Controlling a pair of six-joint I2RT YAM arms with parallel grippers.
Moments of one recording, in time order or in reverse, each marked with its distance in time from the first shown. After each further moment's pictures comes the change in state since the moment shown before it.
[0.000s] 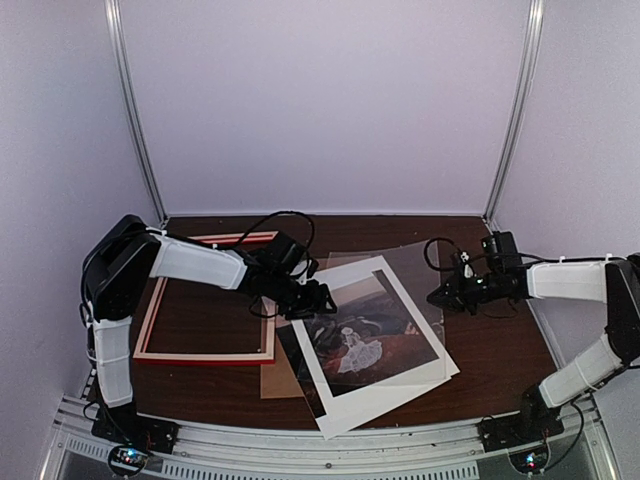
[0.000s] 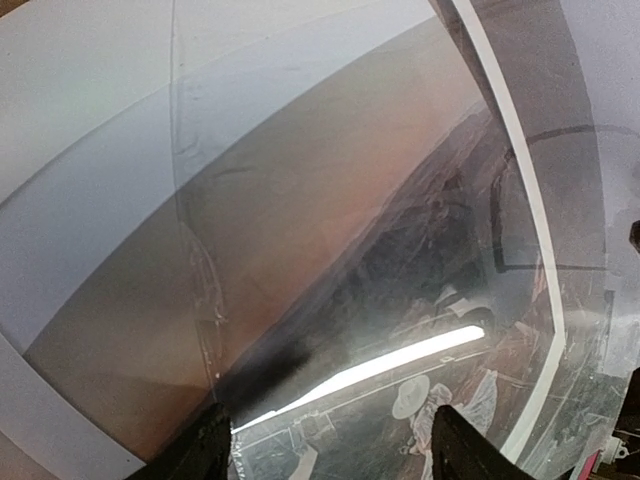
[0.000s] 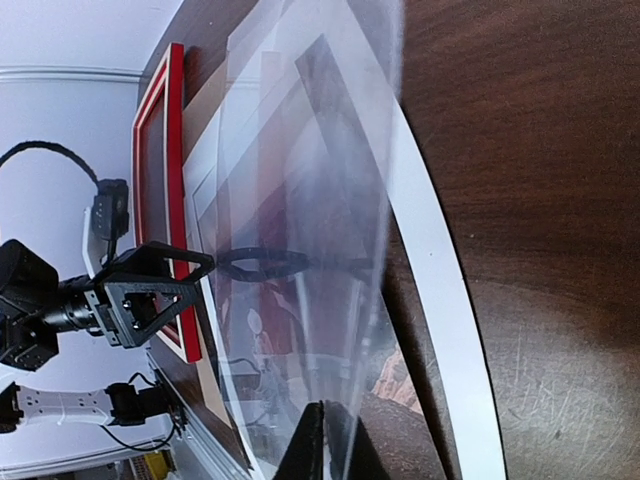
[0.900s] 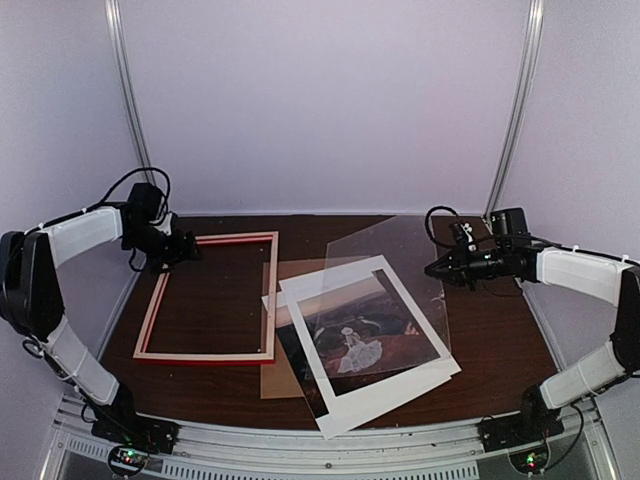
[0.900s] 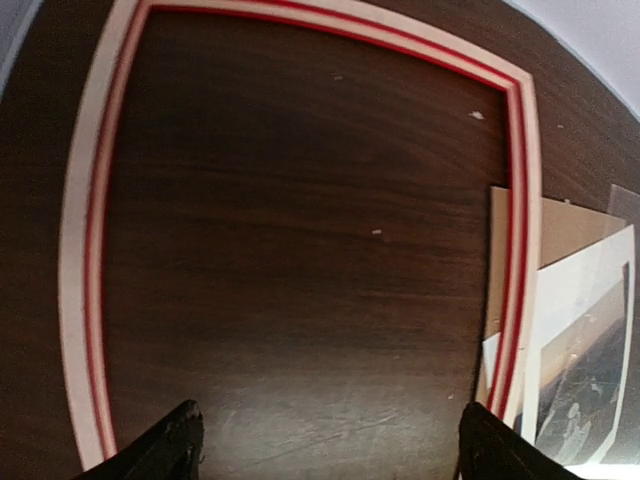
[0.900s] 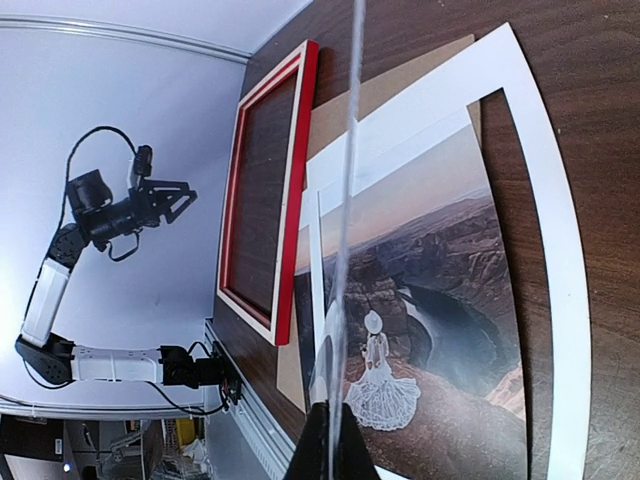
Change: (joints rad) left arm 0.684 -0.448 -0.093 -0.481 -0.088 0.351; right arm -0.023 -0.055 0.132 -0.042 -0.183 -0.018
